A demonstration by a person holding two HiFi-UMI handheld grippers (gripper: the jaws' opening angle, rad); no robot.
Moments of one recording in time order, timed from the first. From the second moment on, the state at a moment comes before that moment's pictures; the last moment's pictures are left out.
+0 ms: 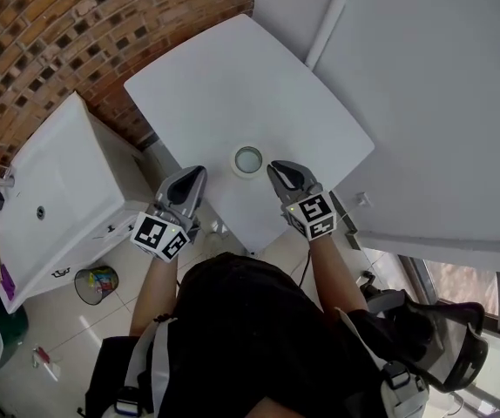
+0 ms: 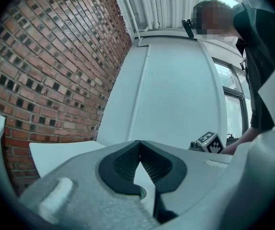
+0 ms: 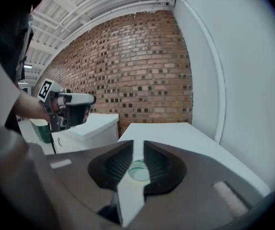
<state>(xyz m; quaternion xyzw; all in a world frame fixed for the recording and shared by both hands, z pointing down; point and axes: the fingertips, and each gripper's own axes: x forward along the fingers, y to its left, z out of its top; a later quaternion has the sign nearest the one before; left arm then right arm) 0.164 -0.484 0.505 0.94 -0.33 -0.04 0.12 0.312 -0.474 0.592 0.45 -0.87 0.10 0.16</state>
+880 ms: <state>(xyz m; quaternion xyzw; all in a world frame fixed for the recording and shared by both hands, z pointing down) 0.054 -0.468 0.535 0.88 -0.45 -0.04 0.15 0.235 -0.484 0.783 0.15 -0.76 0.14 0.62</state>
